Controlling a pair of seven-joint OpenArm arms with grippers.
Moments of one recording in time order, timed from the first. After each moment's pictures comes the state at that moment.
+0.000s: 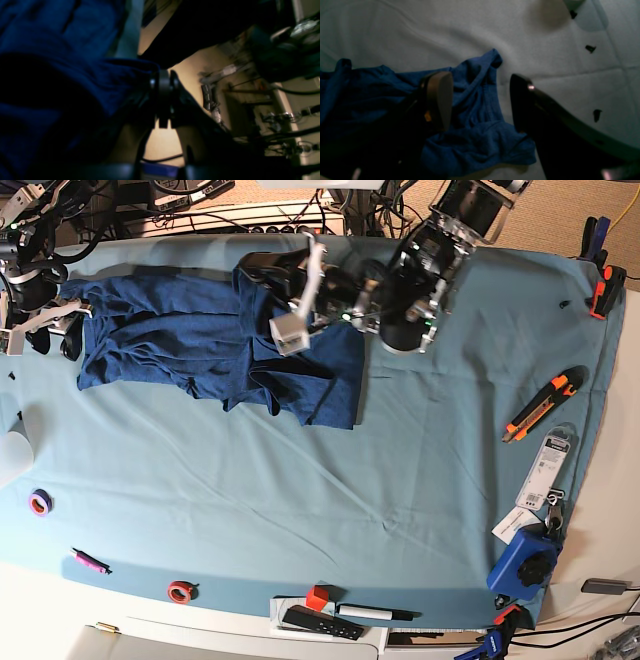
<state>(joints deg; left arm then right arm) -0.1 -3.3 29.8 91.5 -62.4 -43.3 69.9 -16.5 11.8 56.4 111.0 35.5 35.9 -57.0</state>
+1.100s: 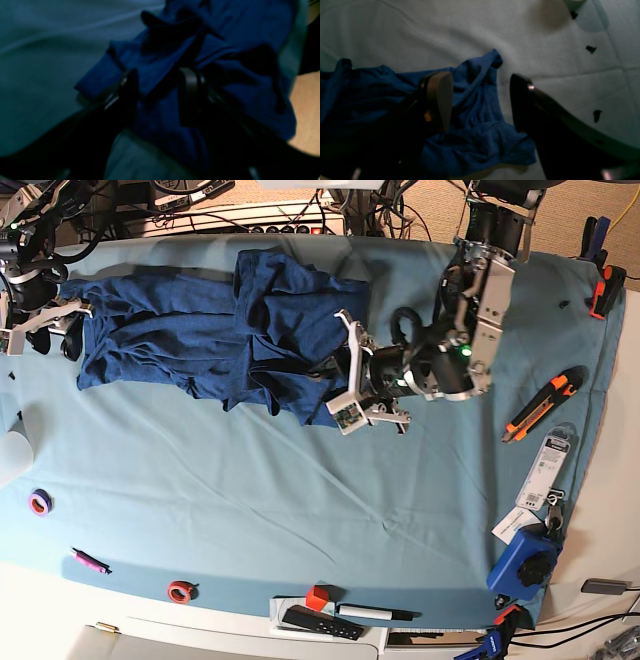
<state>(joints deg) -4.4 -5.3 17.3 98.4 -24.2 -41.5 54.4 -16.5 11.8 56.4 111.0 35.5 35.9 -57.0</state>
